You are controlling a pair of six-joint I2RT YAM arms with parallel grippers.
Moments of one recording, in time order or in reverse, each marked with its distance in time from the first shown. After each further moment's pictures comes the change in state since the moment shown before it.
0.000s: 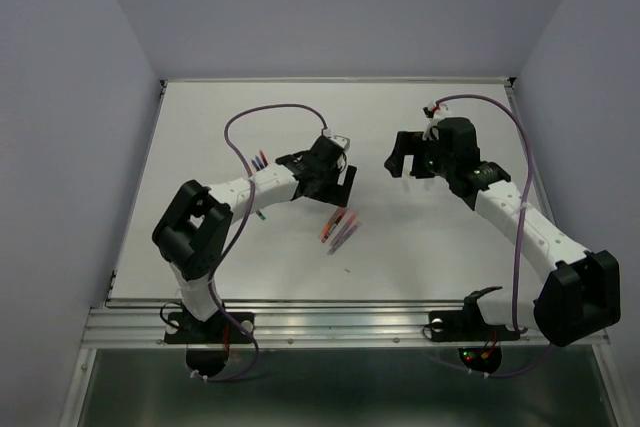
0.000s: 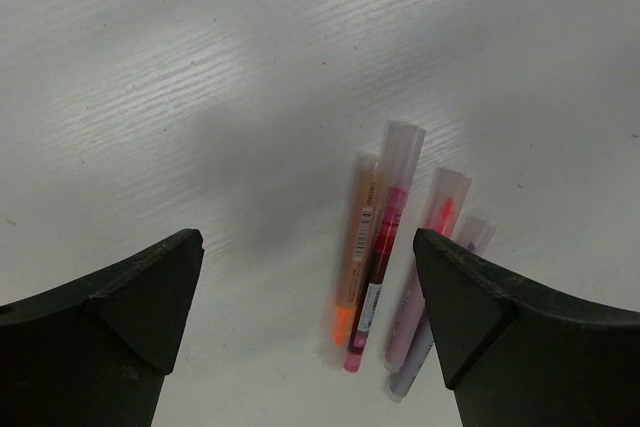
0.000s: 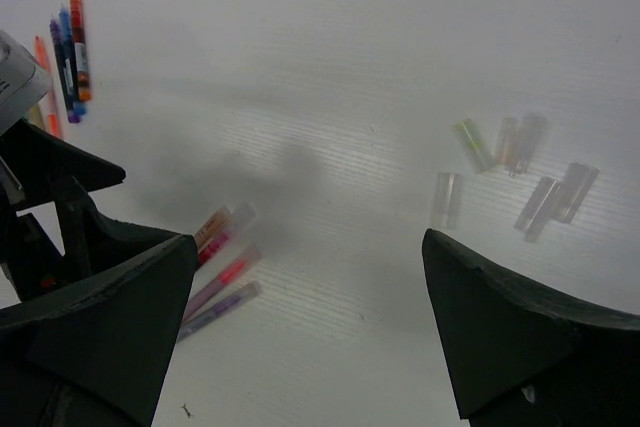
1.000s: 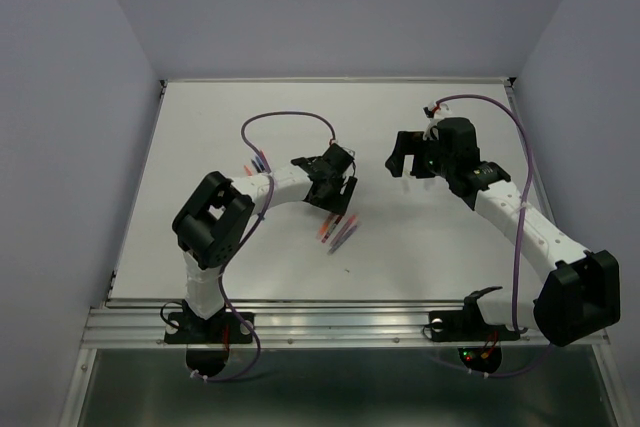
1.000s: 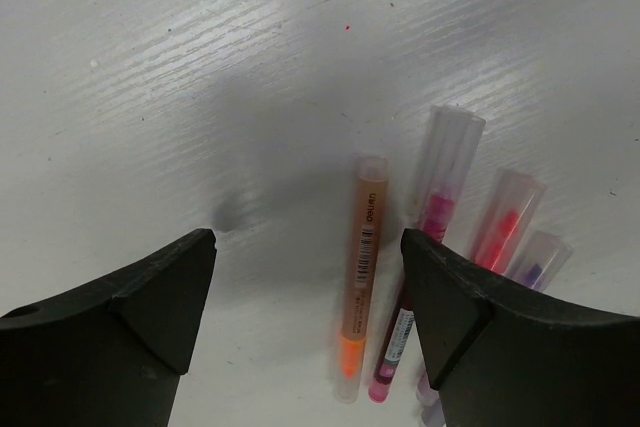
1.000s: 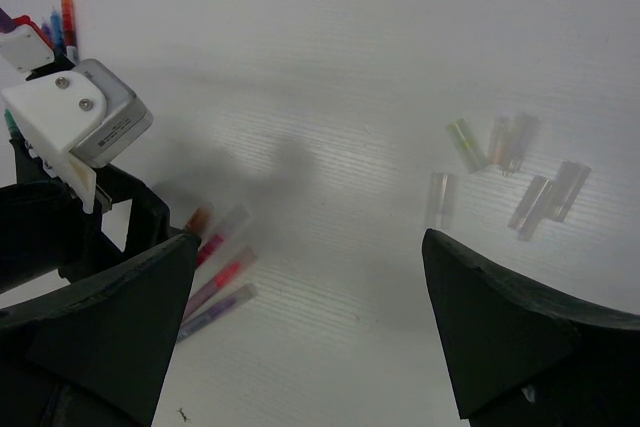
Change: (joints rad) left arm -0.039 0.138 0.063 -0.068 -0.072 0.030; right arm 0.000 0.002 -0.001 0.000 0.016 -0.002
